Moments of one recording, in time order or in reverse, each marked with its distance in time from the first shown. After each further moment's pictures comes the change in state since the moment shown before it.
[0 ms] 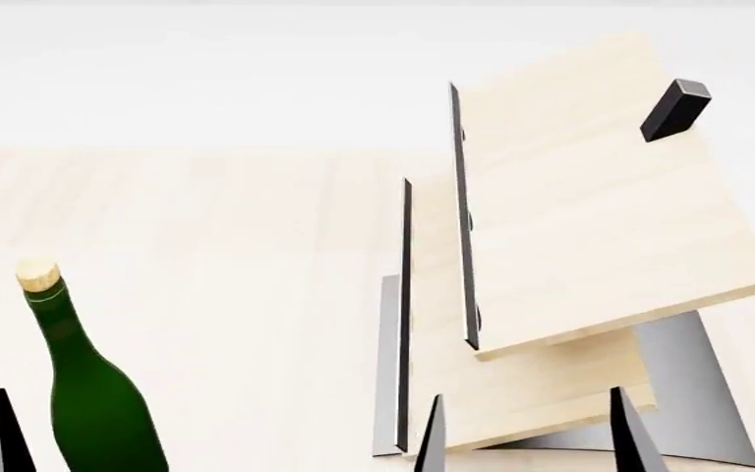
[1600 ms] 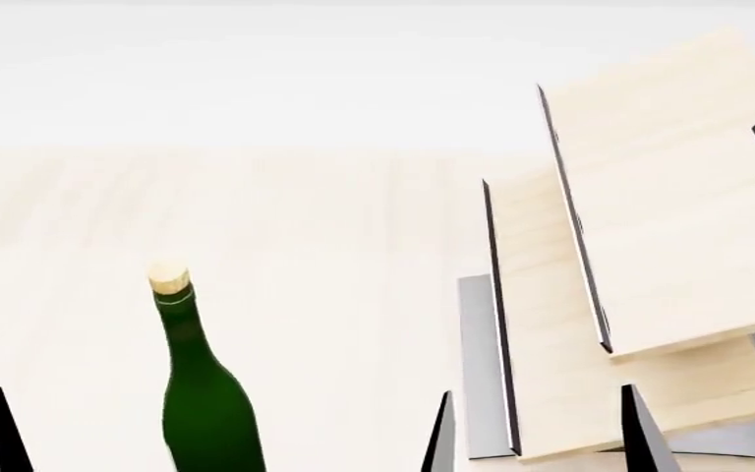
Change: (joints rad) left arm 0.007 0.019 -0.017 0.005 0.004 0.000 0.022; right arm -0.010 -0.013 0.027 -0.020 0.012 0.007 -0.020
